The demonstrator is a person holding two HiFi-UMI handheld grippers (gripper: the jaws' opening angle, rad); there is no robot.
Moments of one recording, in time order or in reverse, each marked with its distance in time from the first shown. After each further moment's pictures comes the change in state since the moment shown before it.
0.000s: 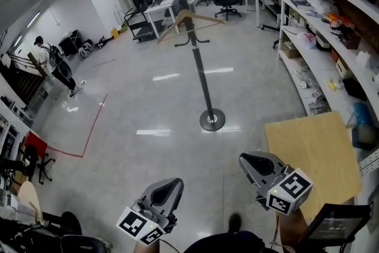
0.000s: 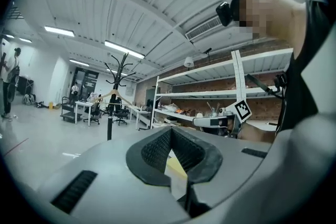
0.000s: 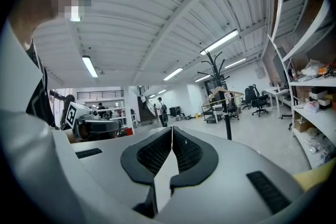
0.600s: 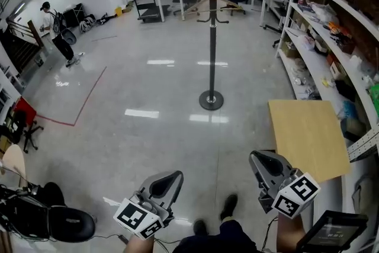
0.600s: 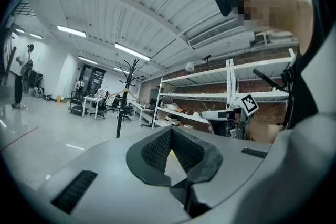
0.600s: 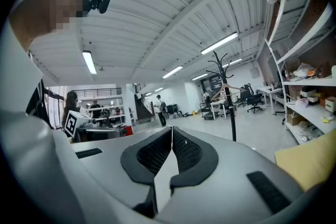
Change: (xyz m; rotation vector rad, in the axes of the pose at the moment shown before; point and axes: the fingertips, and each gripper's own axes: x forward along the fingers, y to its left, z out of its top) left arm -0.177 -0.032 -0.042 -0.059 -0.002 0.032; right arm -0.057 0.169 -0.033 0.005 0.018 -0.073
